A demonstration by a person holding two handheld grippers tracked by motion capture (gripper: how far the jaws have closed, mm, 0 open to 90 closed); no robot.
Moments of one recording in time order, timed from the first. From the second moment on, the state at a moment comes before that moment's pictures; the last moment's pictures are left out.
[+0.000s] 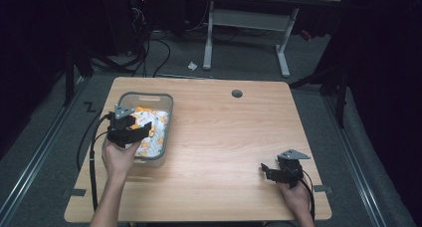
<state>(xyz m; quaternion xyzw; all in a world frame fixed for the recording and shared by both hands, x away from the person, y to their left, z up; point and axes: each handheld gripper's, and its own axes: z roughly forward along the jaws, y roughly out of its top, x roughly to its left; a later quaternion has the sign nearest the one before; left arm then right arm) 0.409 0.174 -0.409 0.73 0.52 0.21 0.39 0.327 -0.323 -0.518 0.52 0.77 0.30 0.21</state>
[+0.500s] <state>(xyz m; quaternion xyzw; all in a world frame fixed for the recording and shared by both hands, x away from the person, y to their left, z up) 0.396 0.154 -0.403 0.74 0.49 0.21 0.40 0.327 -0.323 -0.518 0.52 0.77 0.30 0.21</state>
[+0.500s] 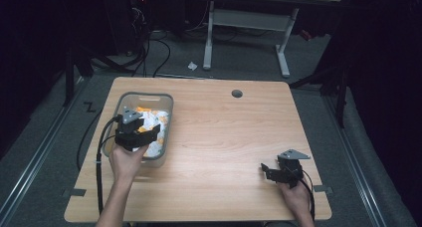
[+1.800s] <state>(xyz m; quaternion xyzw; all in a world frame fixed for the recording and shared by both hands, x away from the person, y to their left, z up) 0.373 0.075 -0.405 0.78 0.41 0.15 0.45 0.327 -0.323 -0.518 0.52 0.77 0.30 0.21</state>
